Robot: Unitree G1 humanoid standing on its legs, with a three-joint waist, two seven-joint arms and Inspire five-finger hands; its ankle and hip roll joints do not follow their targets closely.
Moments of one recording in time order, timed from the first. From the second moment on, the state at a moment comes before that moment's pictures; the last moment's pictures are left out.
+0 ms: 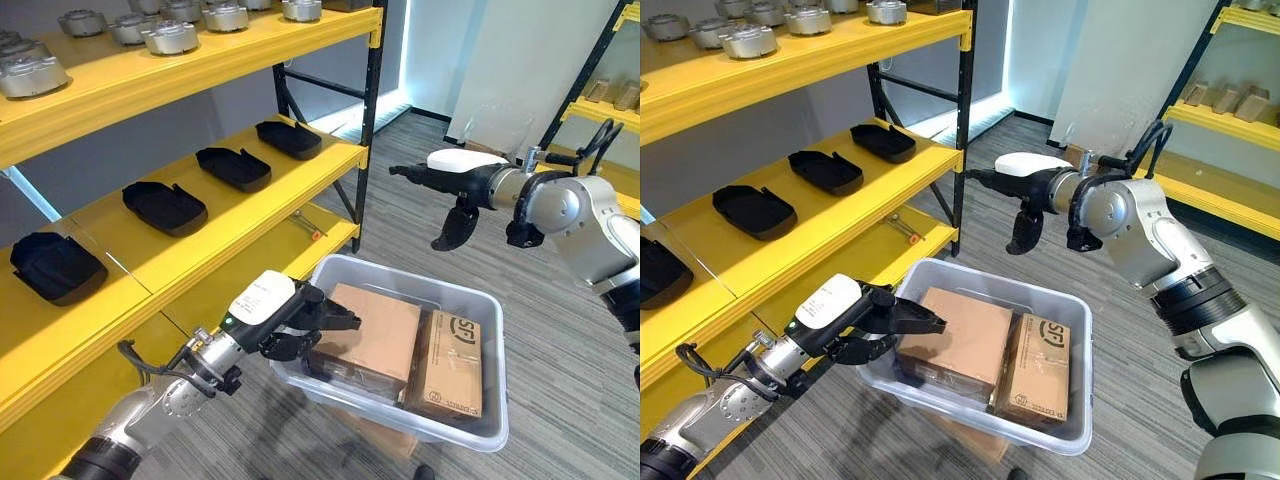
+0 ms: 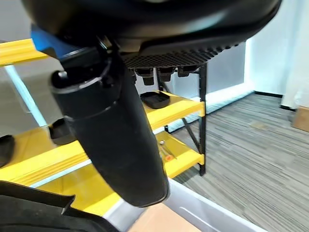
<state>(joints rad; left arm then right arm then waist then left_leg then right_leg) -0.06 0.81 -0.31 0.07 0.48 -0.61 0.20 -0.96 -0.95 0.55 0.14 -0.25 0.06 0.56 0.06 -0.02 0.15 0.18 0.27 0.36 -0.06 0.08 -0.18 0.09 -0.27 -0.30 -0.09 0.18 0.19</state>
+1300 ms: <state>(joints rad) 0.01 0.70 -0.23 0.04 0.49 -0.53 0.28 -0.42 -0.72 0.36 -0.08 -0.22 0.19 0.25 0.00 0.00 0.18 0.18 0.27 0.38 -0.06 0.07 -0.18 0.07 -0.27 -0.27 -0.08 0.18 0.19</state>
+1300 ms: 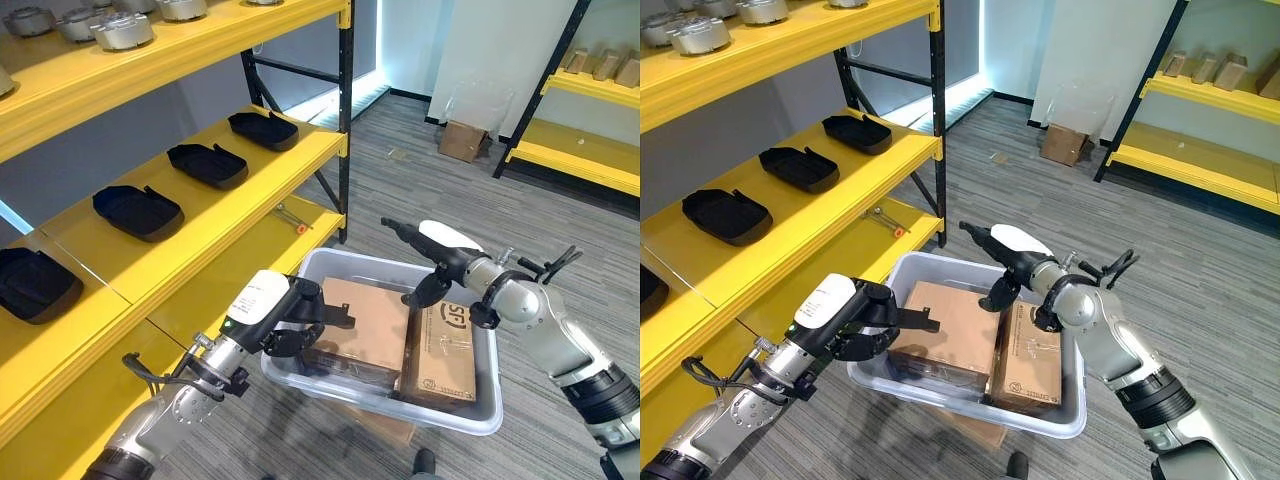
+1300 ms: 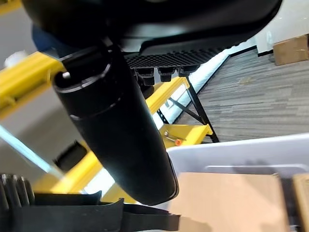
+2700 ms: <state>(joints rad) 0.03 0.82 0.05 -0.29 0.61 -0.52 0.52 -0.24 -0.55 0.26 -0.02 -0.19 0.15 -0.03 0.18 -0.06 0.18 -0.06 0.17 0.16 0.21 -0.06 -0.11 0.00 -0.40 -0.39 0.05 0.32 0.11</state>
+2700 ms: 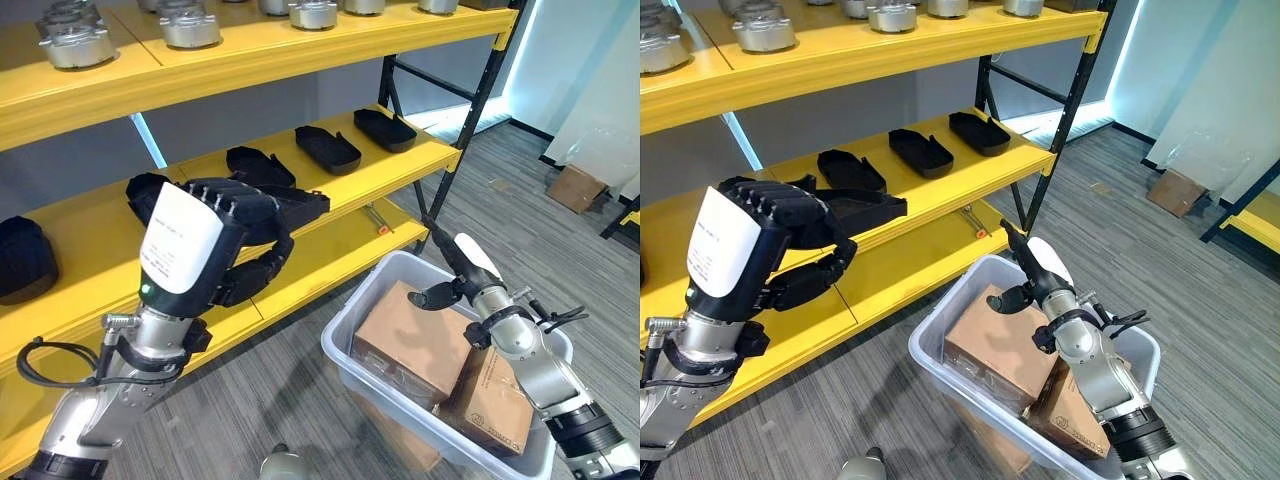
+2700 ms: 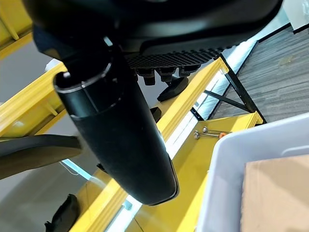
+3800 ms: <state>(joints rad) 0.09 0.76 0.05 -0.29 0.84 -0.53 0.69 -0.05 -0.65 0.12 -0.15 -0.19 0.05 -0.11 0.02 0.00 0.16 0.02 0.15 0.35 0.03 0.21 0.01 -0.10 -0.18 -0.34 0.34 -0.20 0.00</state>
